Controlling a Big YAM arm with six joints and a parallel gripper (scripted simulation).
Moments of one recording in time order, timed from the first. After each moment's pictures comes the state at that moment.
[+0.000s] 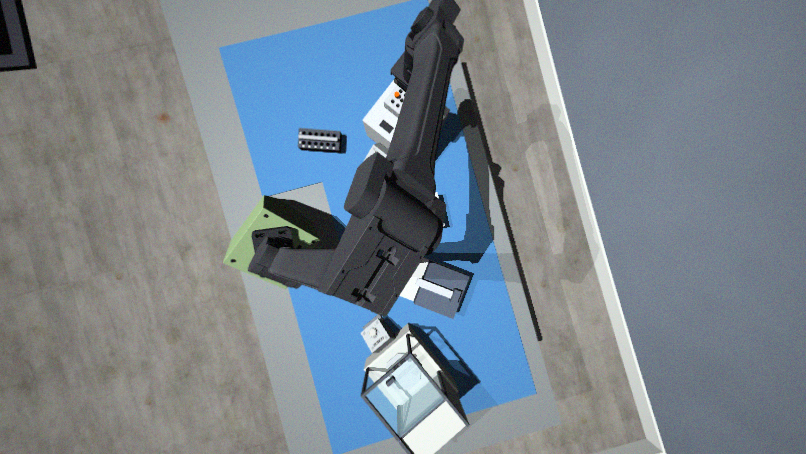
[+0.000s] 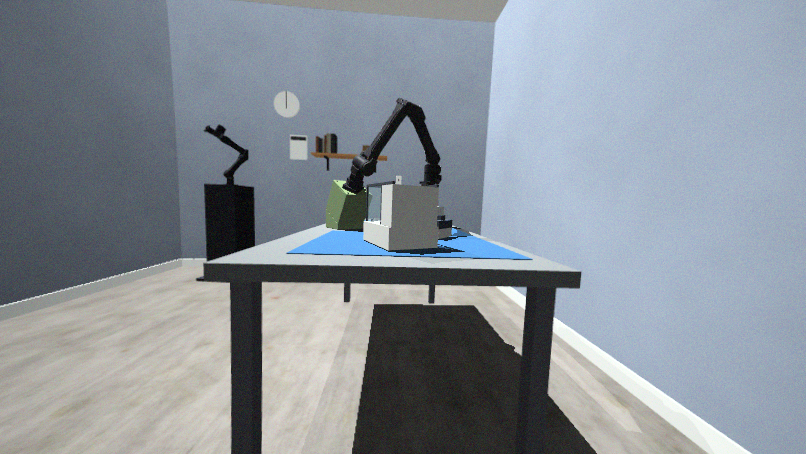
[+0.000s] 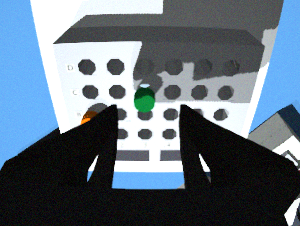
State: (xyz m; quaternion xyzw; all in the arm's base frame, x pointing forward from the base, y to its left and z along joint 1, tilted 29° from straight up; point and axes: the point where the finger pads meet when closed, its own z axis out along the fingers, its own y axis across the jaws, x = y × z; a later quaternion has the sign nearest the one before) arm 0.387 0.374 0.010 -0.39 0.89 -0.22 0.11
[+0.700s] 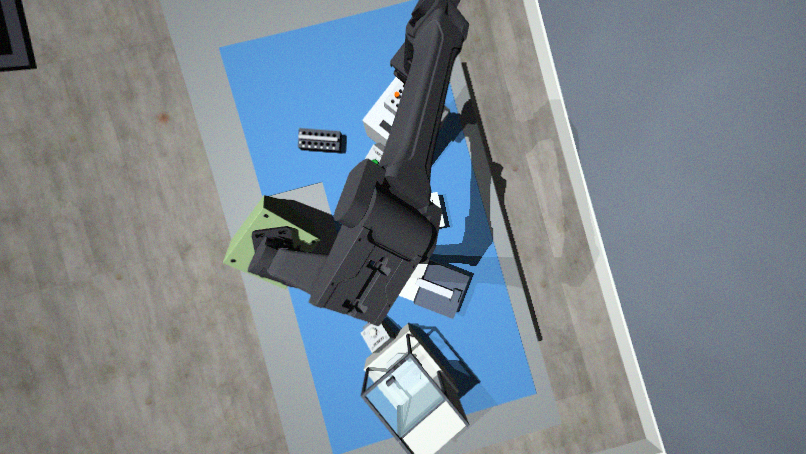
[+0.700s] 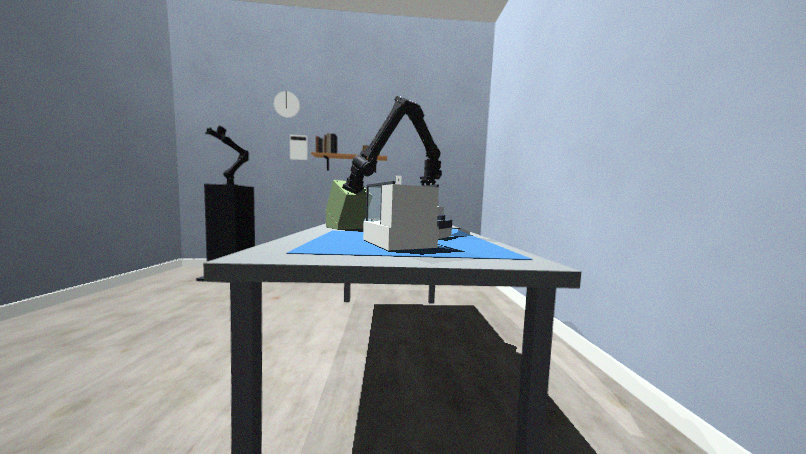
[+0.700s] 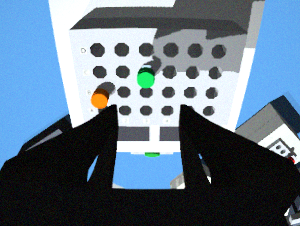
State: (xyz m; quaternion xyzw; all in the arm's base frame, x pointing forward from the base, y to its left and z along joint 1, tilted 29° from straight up) arm 0.375 0.384 0.037 -0.39 0.89 -0.22 0.11
